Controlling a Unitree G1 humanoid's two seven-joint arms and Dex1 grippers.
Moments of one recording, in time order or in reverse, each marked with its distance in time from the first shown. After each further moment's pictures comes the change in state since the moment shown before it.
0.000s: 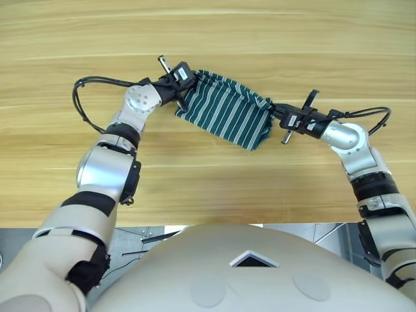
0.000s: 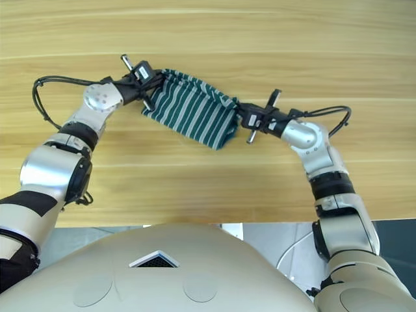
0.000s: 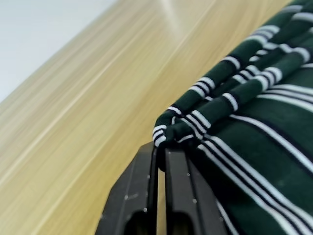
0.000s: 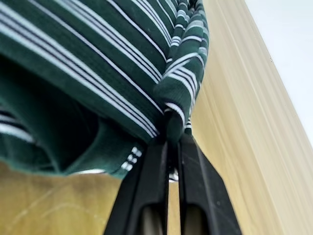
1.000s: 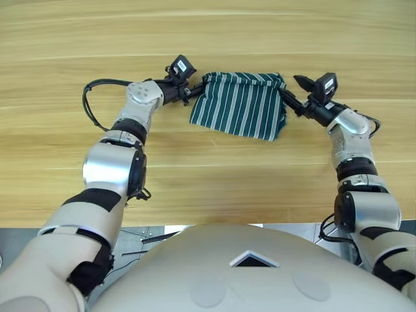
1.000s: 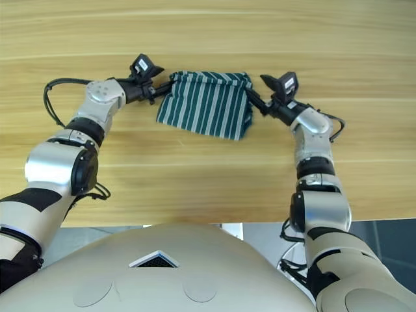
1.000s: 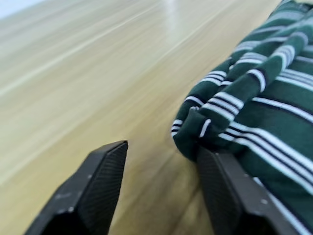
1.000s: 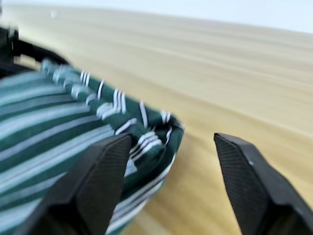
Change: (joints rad) left arm -0.007 -0.039 0.267 0.022 -0.123 0.191 -0.315; right arm -0.206 0.210 -0.353 0.439 0.548 0.248 0.297
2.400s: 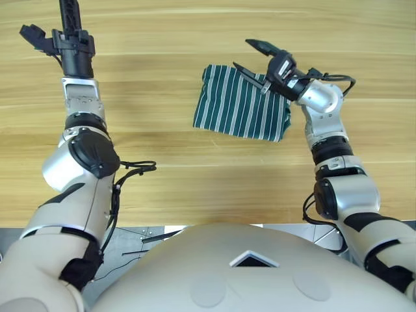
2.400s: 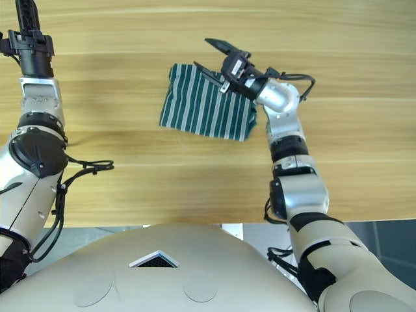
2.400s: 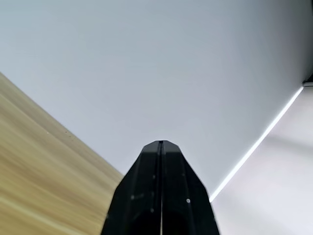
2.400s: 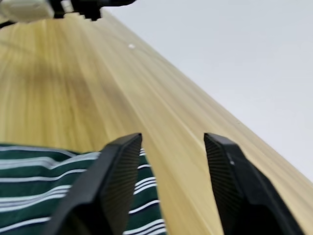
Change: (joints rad) left arm -0.036 0.140 0.803 -0.063 -0.810 0.238 -0.269; right arm -0.114 0.149 0.191 -0.082 -0.361 -0.424 -0.127
